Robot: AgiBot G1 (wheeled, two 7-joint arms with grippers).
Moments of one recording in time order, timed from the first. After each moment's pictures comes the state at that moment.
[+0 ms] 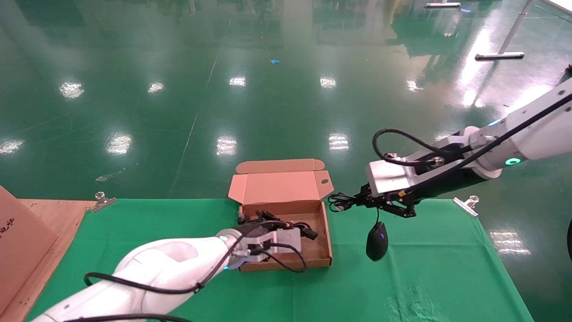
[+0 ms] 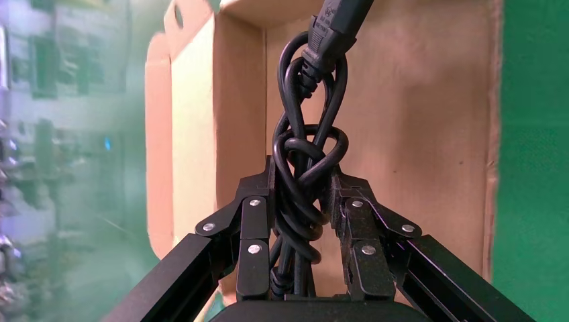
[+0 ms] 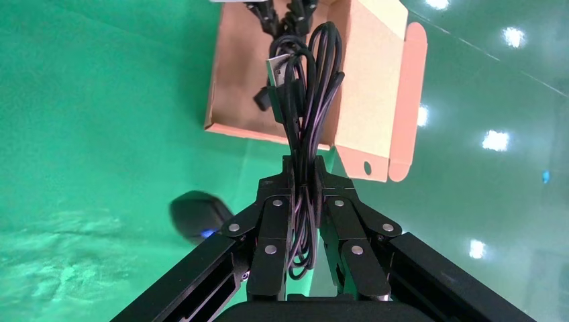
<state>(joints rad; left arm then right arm) -1.38 1.36 1.07 -0.76 2.26 0.49 -0.42 1.92 -1.13 -0.75 0.55 -1.79 -1.46 -0.32</state>
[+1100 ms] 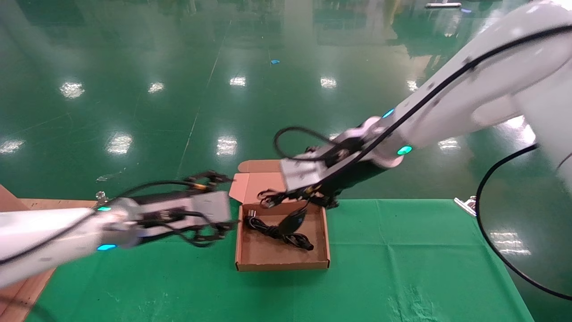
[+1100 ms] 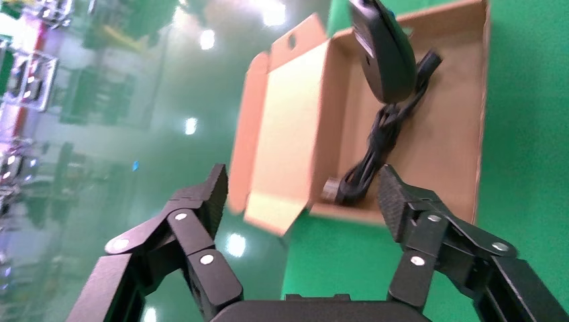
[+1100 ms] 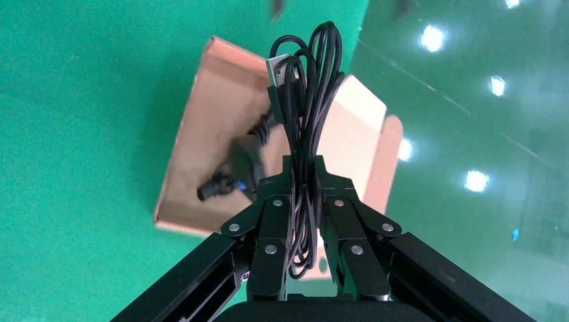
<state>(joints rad) -1.48 0.80 1.12 -1.30 1.69 0.56 -0.26 1.92 -1.37 -0.88 0.55 -1.77 -1.30 -0.24</state>
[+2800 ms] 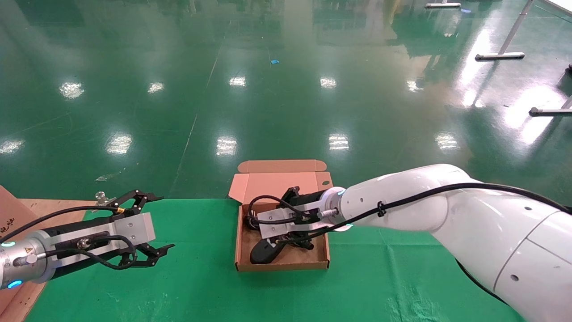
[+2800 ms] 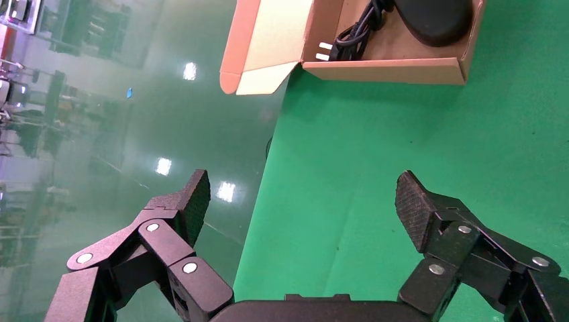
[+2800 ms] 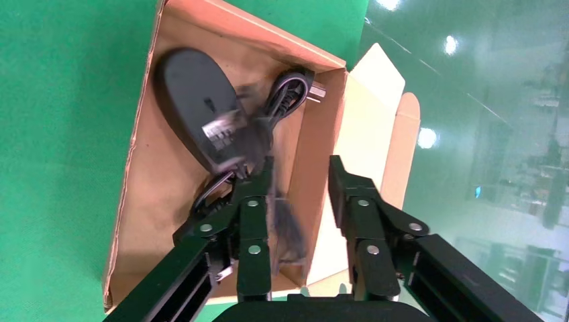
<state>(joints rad) -1.33 0.54 1.05 -1.31 1.43 0.53 -0.06 1.71 -1.37 -1.43 0.72 -1.59 -0.67 0.00</state>
